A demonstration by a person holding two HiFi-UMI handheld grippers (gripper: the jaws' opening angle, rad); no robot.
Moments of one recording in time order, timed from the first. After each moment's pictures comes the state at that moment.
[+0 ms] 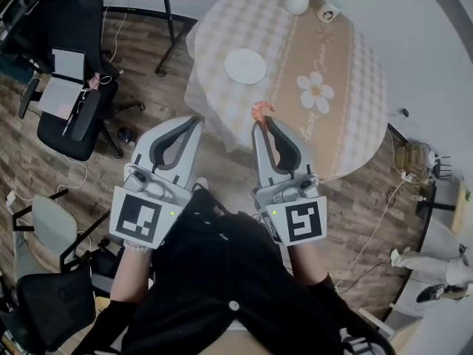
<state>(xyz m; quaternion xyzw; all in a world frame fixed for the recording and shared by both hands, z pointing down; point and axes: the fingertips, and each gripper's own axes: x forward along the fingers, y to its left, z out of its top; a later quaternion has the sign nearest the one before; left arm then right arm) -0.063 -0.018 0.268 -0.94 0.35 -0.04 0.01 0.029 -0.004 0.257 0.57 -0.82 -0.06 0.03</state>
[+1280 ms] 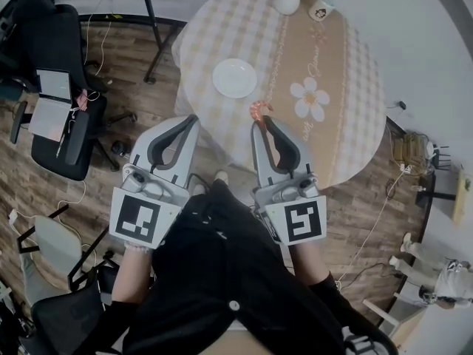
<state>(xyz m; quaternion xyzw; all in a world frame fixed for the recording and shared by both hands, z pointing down) -0.029 -0.093 0.275 -0.94 0.33 -0.04 0.00 0.064 -0.072 0.265 0.60 -0.80 -0.05 0.04</state>
